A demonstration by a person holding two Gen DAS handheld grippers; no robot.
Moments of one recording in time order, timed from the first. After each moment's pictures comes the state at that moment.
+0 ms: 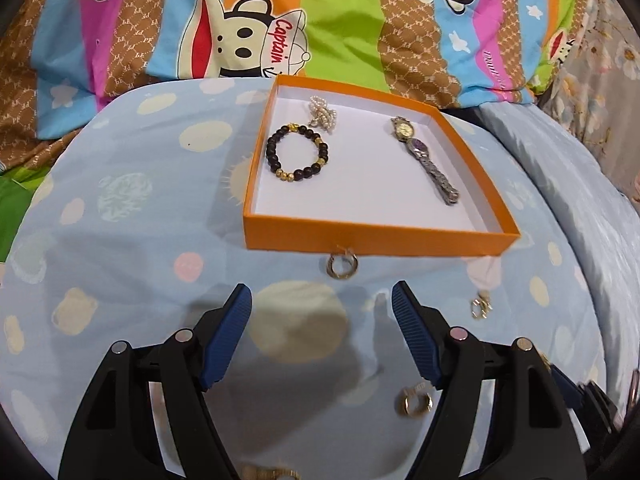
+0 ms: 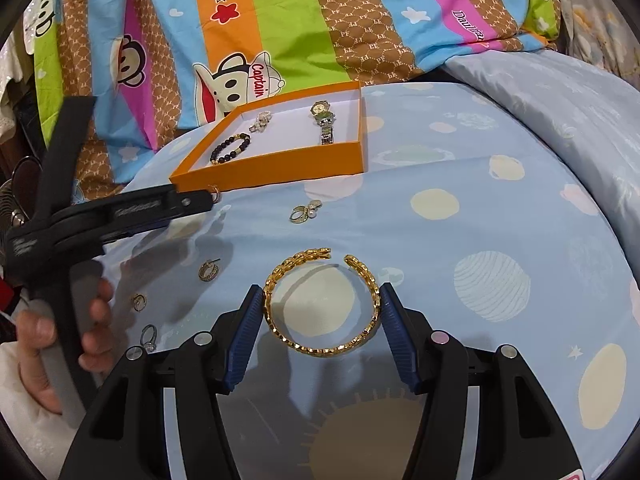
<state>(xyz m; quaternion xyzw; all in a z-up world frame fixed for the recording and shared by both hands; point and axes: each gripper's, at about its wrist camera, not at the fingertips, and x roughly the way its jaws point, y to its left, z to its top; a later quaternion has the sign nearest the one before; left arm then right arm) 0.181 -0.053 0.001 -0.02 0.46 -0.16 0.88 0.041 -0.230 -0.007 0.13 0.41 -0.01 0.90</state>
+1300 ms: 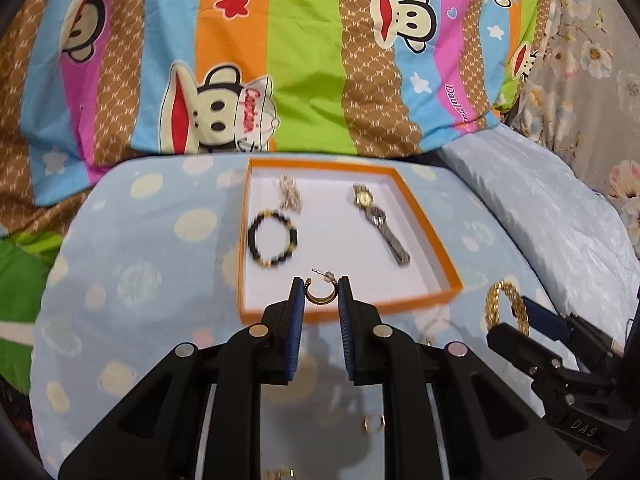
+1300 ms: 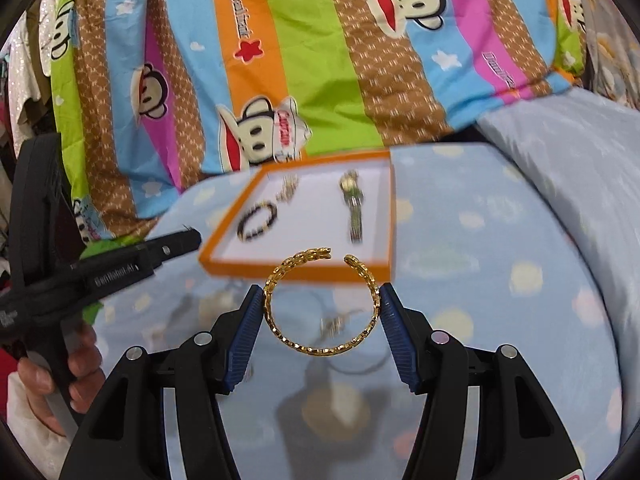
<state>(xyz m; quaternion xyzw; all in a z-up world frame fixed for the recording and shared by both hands) 0.187 -0.063 0.075 0.00 0.39 -0.21 0.90 0.112 -0.242 0.058 0.12 0.36 0.04 0.92</state>
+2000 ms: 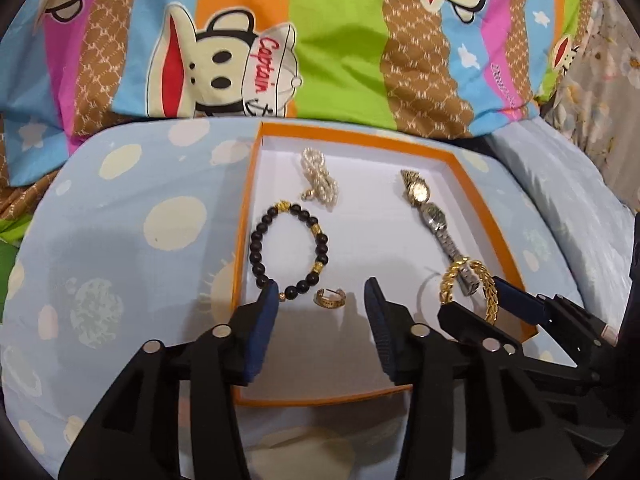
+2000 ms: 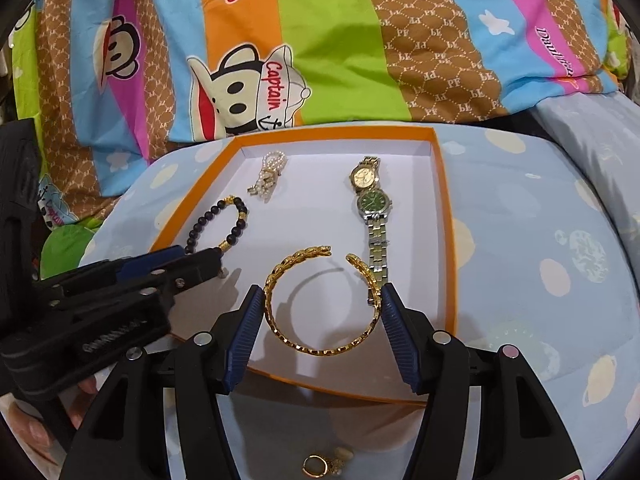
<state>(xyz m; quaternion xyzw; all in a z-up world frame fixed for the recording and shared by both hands) 0.256 -0.067 0.021 -0.01 0.45 -0.18 0.88 0.210 -0.230 0.005 0.09 0.42 0.03 0.90</state>
